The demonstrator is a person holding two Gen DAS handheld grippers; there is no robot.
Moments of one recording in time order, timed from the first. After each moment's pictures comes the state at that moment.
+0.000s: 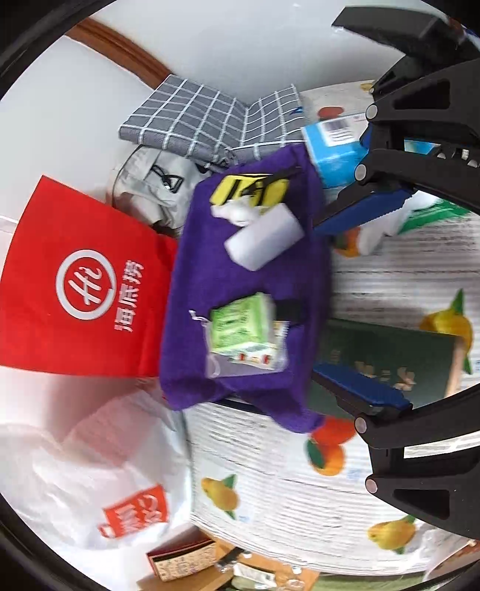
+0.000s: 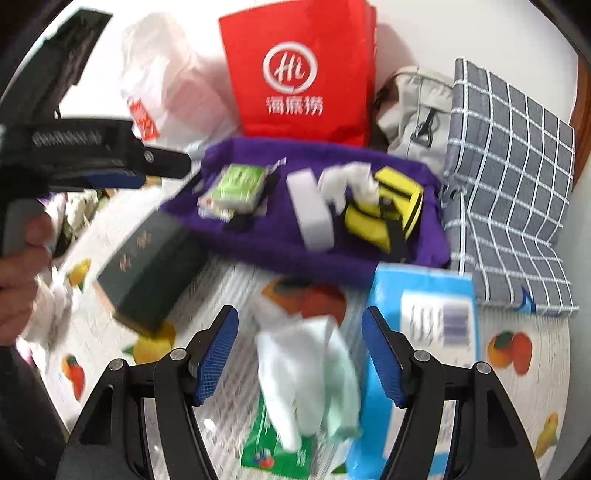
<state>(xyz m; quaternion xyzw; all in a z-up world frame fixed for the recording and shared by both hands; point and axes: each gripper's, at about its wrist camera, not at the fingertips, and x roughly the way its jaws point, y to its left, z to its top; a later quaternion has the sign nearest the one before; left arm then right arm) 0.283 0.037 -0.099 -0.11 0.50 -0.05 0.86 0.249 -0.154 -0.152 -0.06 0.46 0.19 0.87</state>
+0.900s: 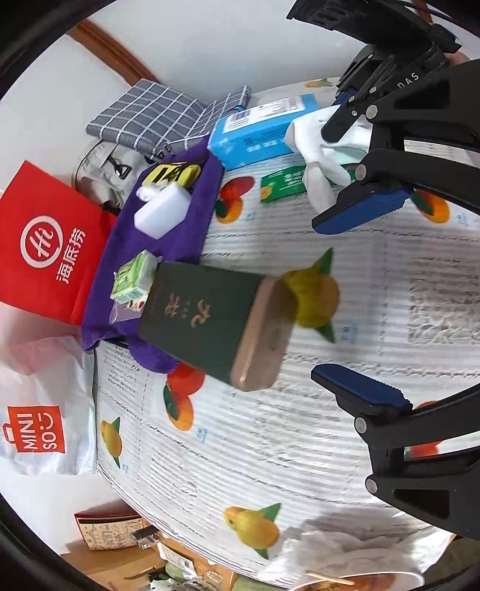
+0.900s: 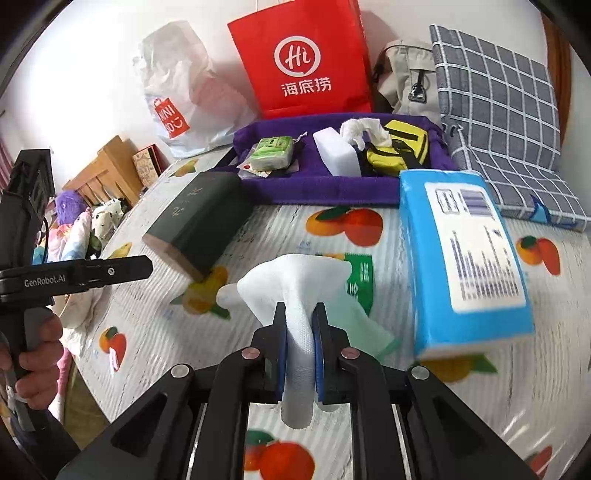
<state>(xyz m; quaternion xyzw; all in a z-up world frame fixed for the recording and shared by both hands) 0.154 0.072 -0.143 -0.15 0.53 -0.04 0.84 0.164 -0.160 -0.160 0.03 0.46 0.21 0.86</state>
